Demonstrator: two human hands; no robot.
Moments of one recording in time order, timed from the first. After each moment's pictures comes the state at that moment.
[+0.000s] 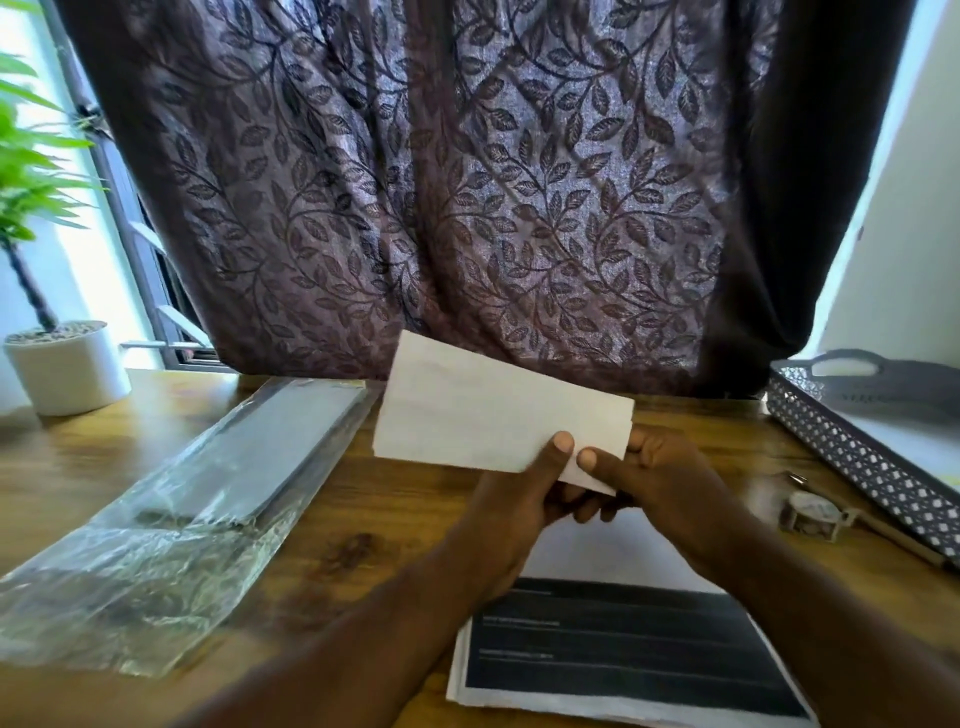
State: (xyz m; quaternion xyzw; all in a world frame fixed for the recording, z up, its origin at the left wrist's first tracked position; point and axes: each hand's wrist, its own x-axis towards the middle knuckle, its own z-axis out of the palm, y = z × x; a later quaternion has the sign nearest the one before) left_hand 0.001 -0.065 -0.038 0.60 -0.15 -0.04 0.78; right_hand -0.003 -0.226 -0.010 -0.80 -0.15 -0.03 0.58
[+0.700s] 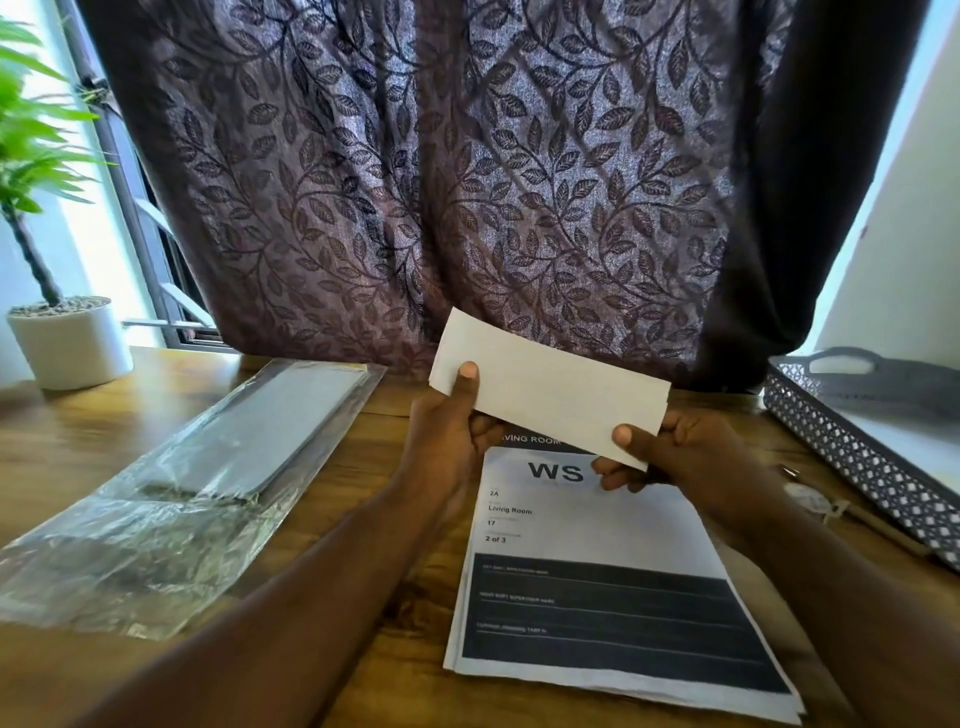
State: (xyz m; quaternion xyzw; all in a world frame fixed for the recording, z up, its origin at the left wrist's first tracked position) left_hand 0.023 -0.026 -0.012 0.56 -0.05 0.09 0.82; right_hand 0.007 -0.255 -0.007 -0.80 -0.14 -0.04 0.59
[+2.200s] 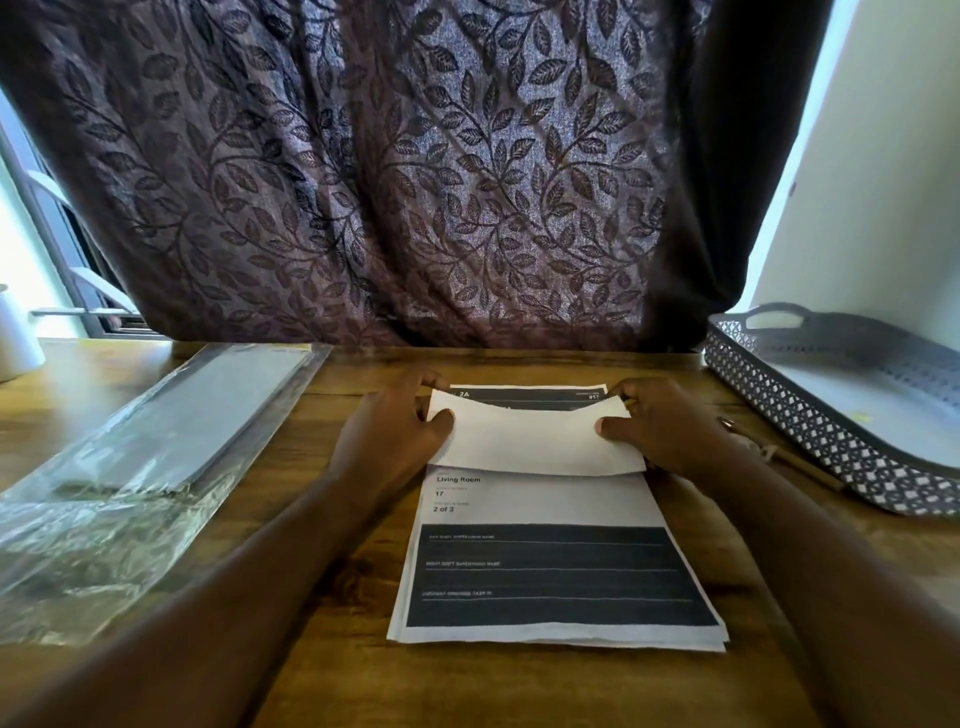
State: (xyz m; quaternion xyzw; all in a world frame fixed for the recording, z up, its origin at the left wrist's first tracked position) left_hand 0.039 -0.011 -0.041 0.92 -0.07 0.19 0.35; right_hand 0.030 -0.293 -0.020 -0.96 0.00 -0.10 0.27
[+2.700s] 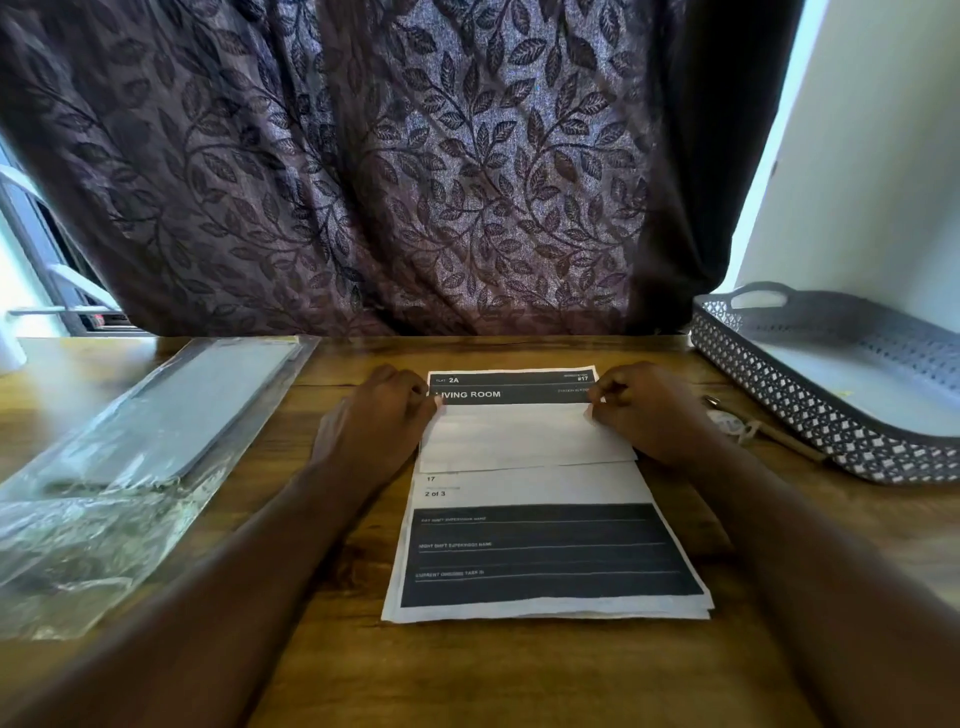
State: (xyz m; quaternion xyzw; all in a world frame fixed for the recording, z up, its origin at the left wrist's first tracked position) left_hand 0.061 -0.002 -0.059 0.94 -0.13 0.22 0.21; right_hand 0.033 -0.299 -0.032 -0.96 -0.04 -0.15 0.22
